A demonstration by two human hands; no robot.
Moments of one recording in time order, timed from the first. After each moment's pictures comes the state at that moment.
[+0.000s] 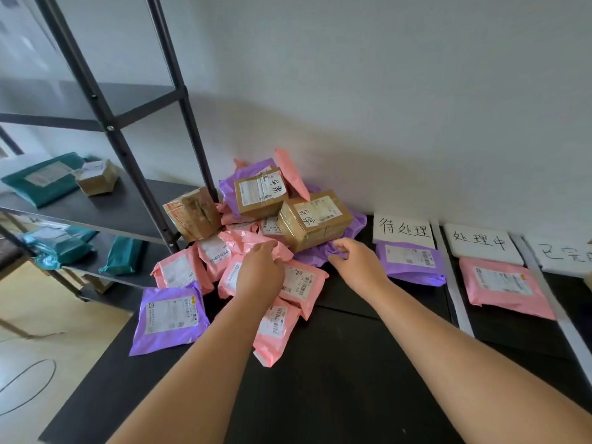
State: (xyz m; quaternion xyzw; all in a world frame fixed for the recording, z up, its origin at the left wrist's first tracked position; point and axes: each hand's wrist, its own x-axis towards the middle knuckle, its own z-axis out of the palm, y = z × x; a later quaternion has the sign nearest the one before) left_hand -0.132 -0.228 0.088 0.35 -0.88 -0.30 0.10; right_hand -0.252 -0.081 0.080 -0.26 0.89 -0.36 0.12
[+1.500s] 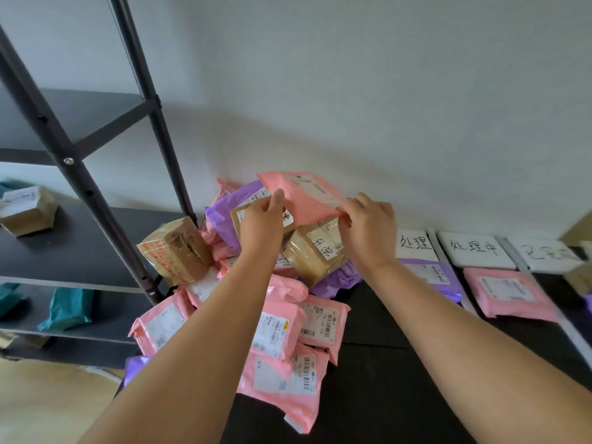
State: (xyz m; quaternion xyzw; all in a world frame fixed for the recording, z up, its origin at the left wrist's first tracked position) left_hand -0.228 -0.362 0.161 0.32 -0.73 -0.57 0.20; right_hand -0.311 -0.213 0.121 -0.31 0.86 -0.24 -0.33
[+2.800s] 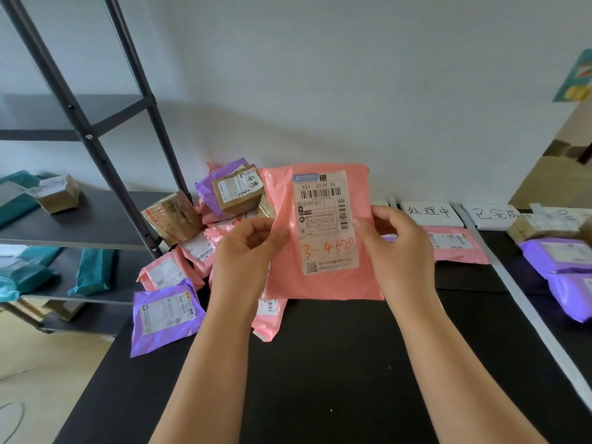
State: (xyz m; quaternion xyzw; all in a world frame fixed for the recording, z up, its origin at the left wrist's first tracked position) left_hand -0.021 -0.166 0.194 0.25 -0.67 -0.65 0.25; right_hand -0.107 -0.001 0.183 -0.13 0.83 -0.54 -0.12
